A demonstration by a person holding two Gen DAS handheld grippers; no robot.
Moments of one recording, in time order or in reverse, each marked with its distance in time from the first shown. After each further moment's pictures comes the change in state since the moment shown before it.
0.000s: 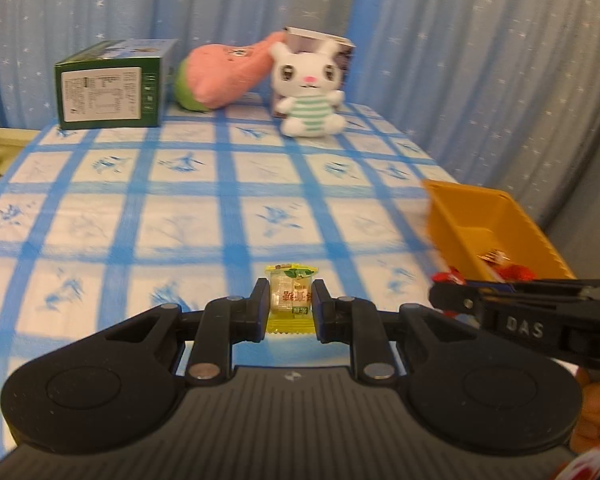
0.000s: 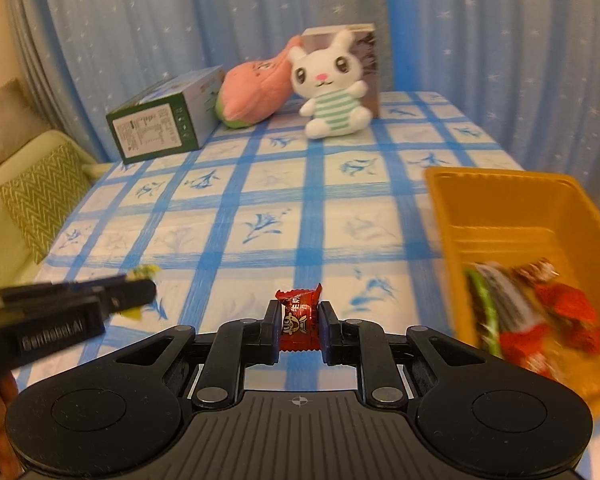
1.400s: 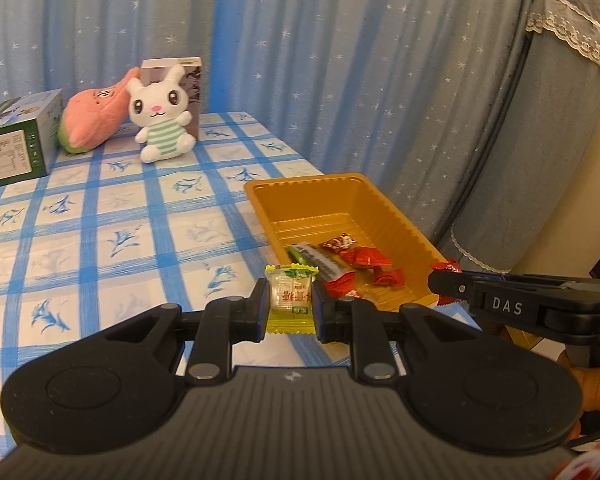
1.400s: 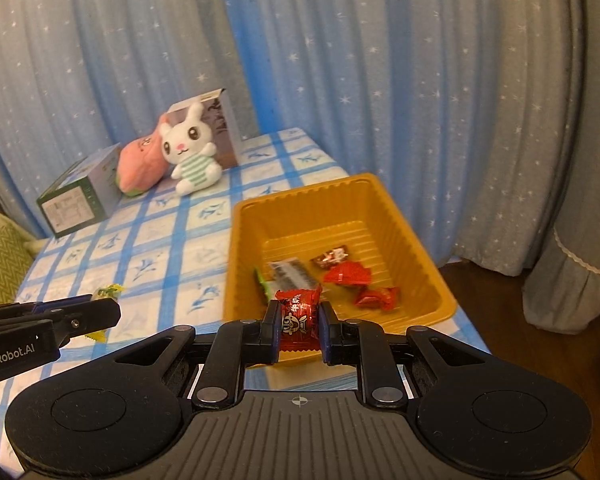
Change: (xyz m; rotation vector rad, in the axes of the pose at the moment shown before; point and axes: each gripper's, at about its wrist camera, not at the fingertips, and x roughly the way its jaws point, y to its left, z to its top) left arm -0.046 -0.160 -0.002 0.179 -0.005 -0.159; right arm -0.148 -0.127 -0.034 0.200 -0.128 -0.179
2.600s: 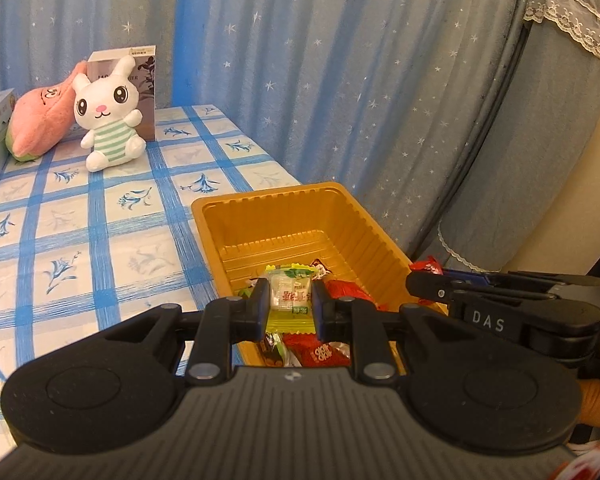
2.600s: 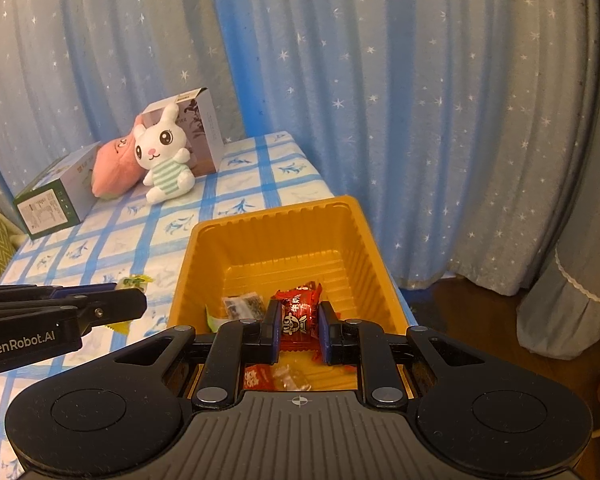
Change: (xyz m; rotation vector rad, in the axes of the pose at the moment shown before) left arm 0.089 -0.022 0.043 0.004 0.044 -0.056; right arm 0.059 -0.040 0.043 -0.058 0.013 -0.004
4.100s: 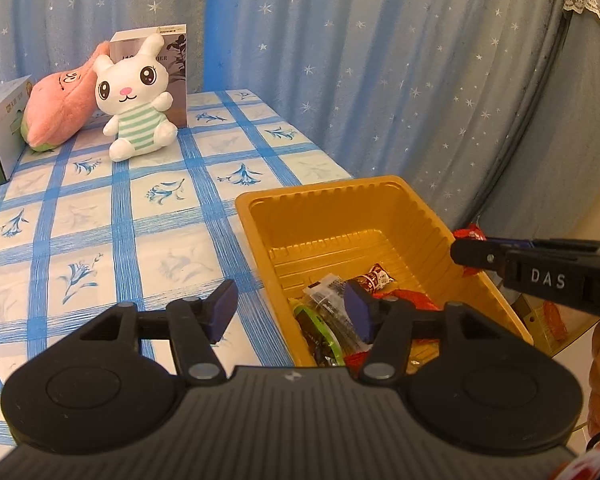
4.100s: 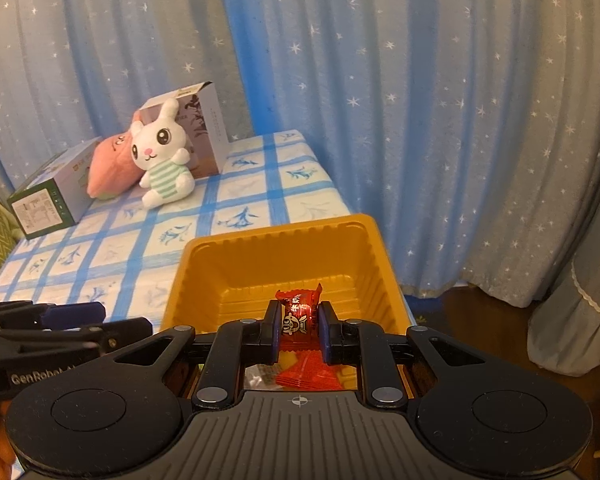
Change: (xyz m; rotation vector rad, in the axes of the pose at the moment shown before) left arm 0.045 0.035 0.008 -0.009 0.033 0.097; right arm 0.049 -0.005 0.031 -0.028 0.019 0.034
